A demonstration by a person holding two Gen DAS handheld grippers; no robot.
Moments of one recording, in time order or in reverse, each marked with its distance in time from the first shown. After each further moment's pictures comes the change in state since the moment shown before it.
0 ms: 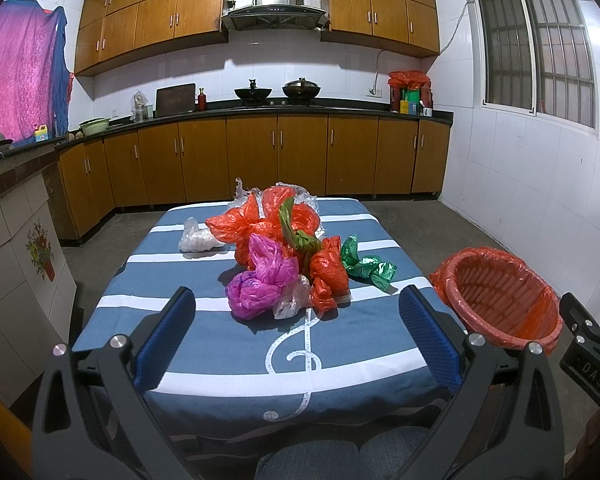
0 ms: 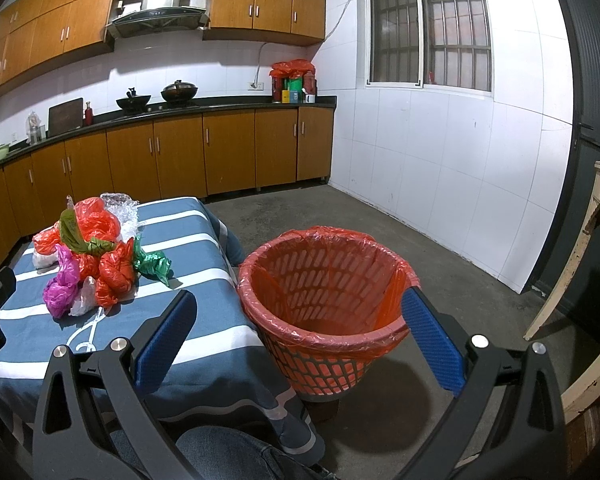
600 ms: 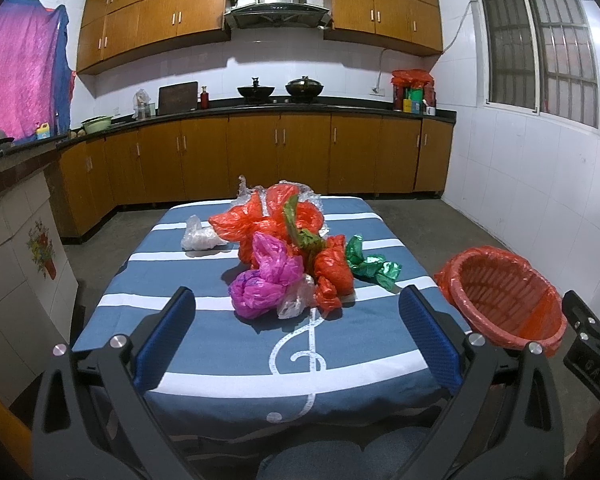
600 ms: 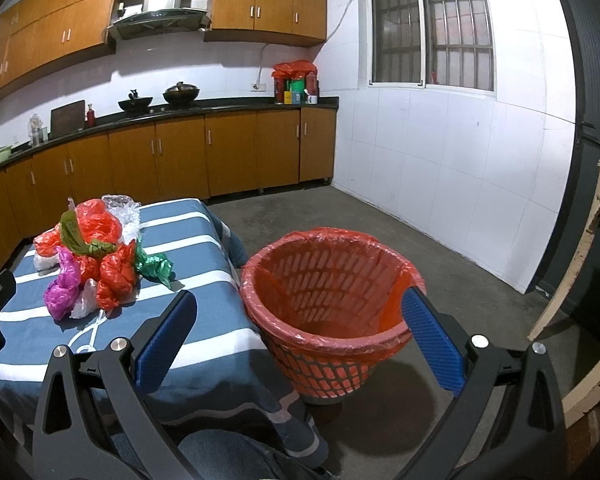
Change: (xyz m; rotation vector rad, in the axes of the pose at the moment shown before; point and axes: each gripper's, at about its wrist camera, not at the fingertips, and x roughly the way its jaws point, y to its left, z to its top) left arm 0.002 0.007 -0.003 -0.015 0.006 0.015; right arm 0.004 0.002 0.000 -0.003 -0.008 0.022
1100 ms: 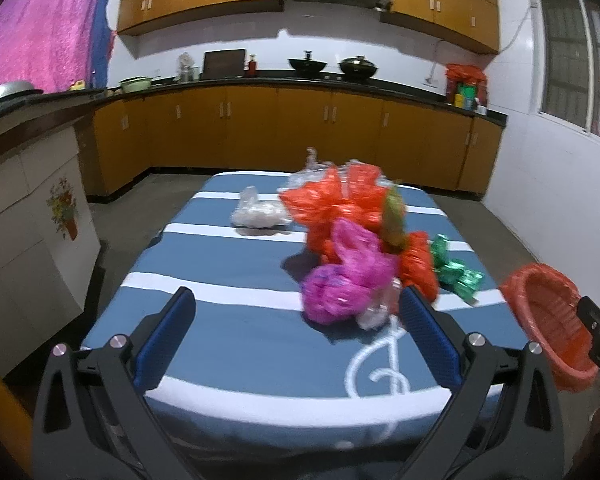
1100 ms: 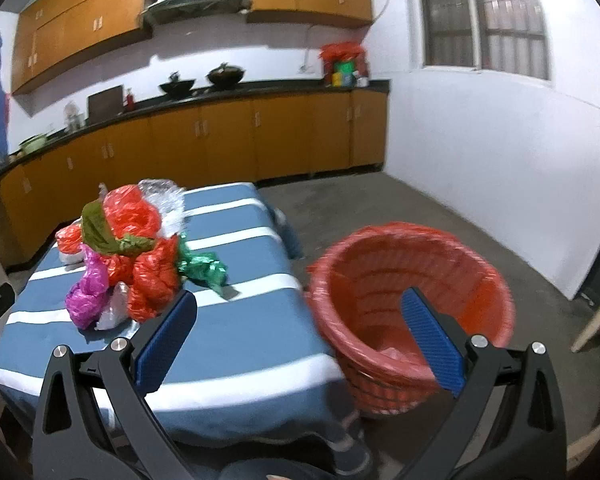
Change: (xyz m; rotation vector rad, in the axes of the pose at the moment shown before) left arm 0.064 0.076 0.003 -0.128 0.089 0.121; right arm 0.073 0.055 0.013 -0.033 0.079 0.188
